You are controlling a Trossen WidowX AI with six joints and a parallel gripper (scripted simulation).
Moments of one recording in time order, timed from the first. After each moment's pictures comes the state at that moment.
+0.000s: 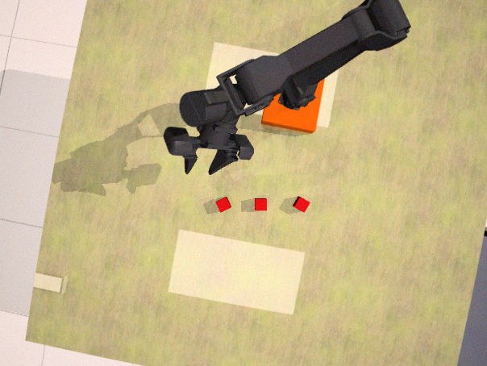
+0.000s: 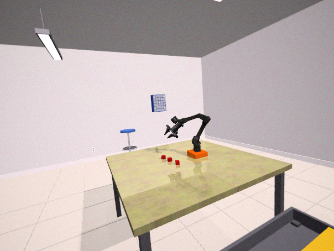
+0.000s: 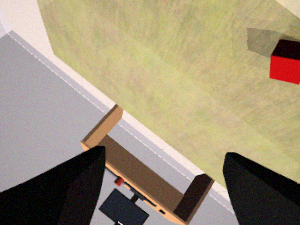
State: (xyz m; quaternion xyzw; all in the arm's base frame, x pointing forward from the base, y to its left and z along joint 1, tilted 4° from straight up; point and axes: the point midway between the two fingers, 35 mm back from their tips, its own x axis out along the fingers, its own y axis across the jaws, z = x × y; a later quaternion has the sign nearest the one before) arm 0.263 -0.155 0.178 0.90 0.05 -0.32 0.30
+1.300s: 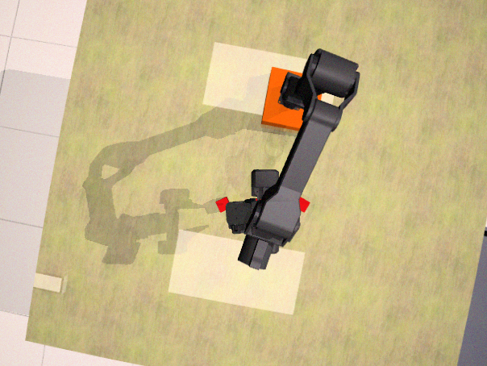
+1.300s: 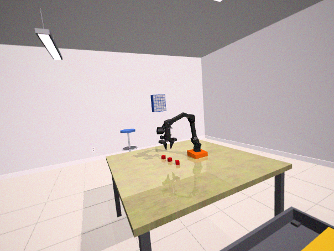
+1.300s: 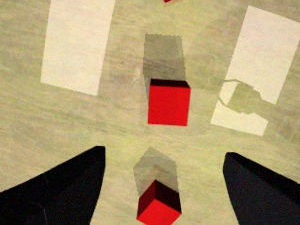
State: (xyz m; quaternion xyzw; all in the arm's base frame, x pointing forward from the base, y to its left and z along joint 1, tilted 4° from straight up) arm 0.320 0.015 0.111 0.44 0.58 -0.38 0.57
